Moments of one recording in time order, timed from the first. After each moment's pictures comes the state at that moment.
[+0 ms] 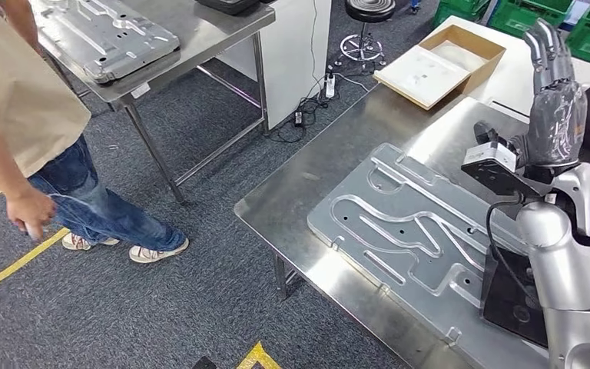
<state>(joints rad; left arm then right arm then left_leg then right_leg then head) -0.14 -0.19 0.55 -0.21 -1.08 0.03 -0.39 -0.56 -0.40 0.07 -1.58 0.60 -0.36 -0.32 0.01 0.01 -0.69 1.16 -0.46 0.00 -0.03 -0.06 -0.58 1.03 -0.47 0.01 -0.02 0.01</state>
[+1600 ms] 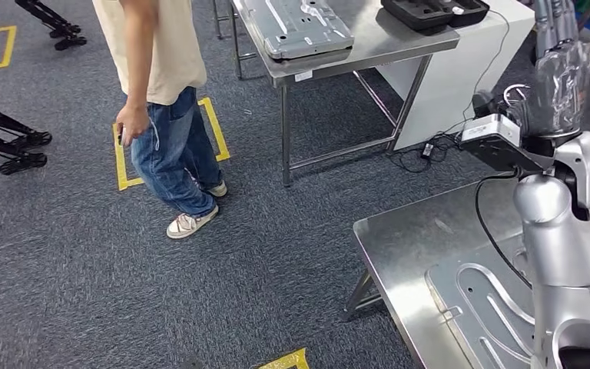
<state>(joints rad) -0.13 -0.17 0.59 -0.21 -1.04 0.05 -0.42 -0.69 -0.34 0.08 -1.58 0.59 -0.31 -0.33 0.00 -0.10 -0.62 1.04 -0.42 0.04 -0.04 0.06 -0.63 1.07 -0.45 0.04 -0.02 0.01</state>
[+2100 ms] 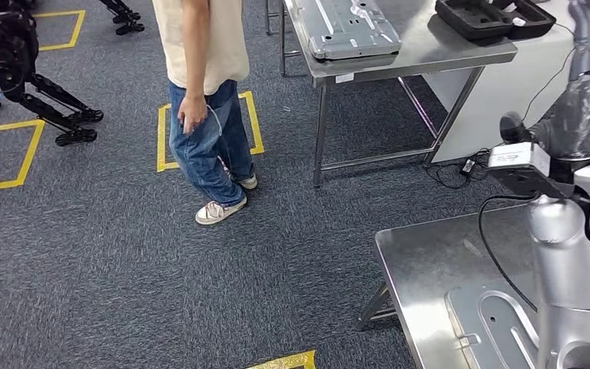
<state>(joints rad) -0.09 -0.14 0.65 -0.21 -0.98 0.06 -0.47 -0.58 -0.36 0.00 -1.67 0.50 -0.35 -0.40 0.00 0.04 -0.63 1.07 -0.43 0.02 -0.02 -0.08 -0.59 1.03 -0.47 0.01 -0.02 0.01</state>
